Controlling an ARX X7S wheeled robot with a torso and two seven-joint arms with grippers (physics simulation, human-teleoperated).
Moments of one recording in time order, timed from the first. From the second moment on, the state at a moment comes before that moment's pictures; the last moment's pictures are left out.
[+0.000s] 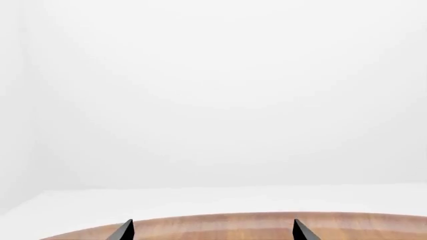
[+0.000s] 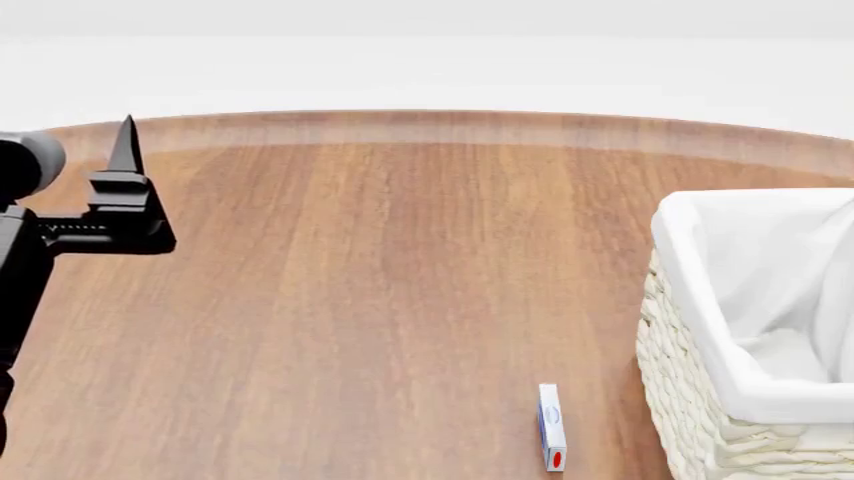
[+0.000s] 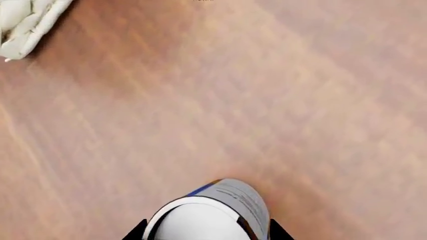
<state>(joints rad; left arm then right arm) -0.68 -0.24 0.11 0.42 -0.34 -0.85 -0.27 -0.30 0.53 0.76 -0.15 1.52 1.19 0.74</state>
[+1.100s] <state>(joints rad) -0.68 -0.25 0.12 0.43 -0.36 -0.85 -0.29 0.50 1.07 0.24 -0.38 2.11 1.01 1.42</state>
